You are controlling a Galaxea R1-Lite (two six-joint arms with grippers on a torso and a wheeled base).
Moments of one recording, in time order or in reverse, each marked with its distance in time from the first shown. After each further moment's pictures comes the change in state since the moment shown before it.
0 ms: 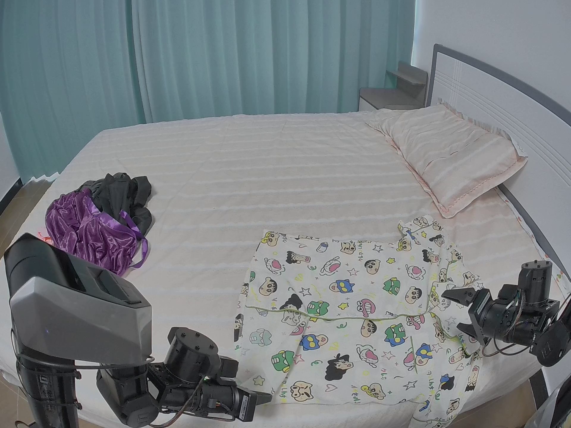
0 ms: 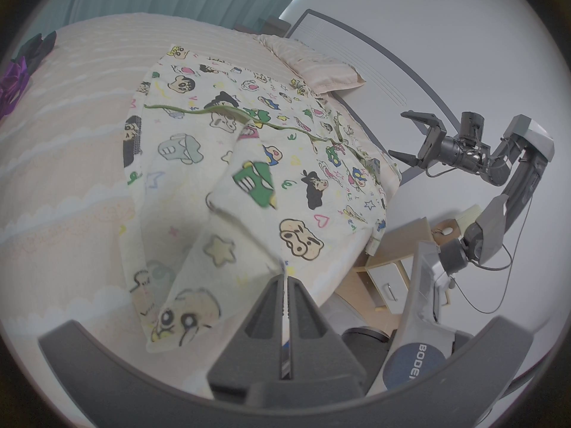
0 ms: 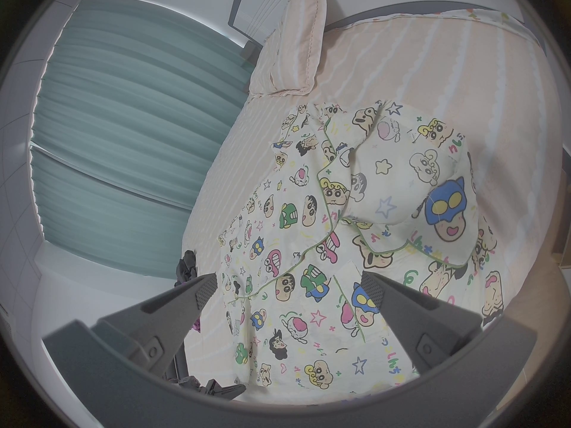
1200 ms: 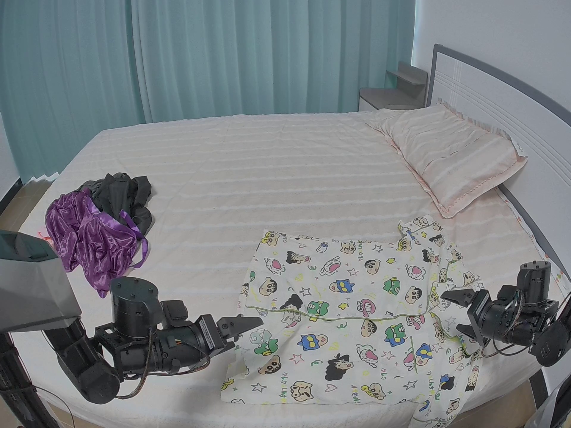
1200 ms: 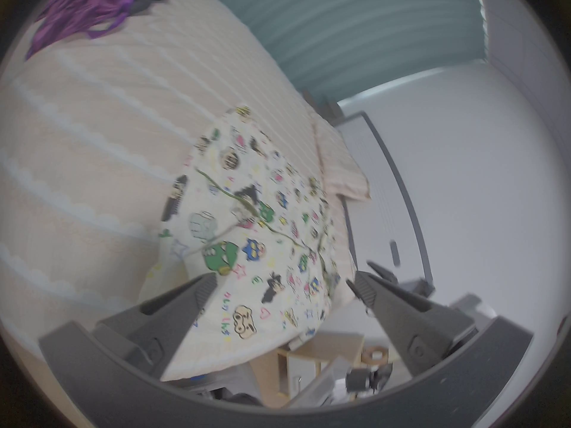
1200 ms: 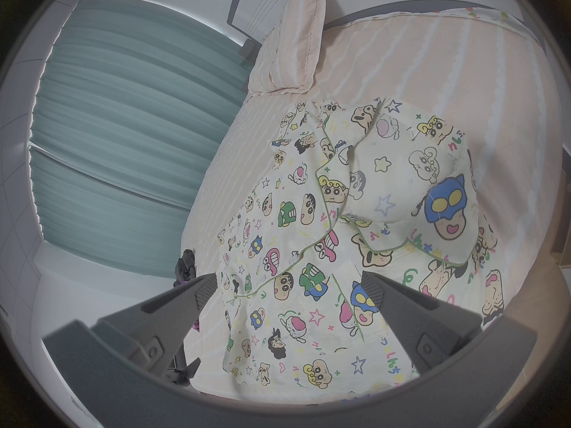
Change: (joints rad) left arm 0.176 -0.257 -0.004 -0.054 -0.006 -0.592; right arm 0.001 0.010 -0.001 0.000 0.001 0.000
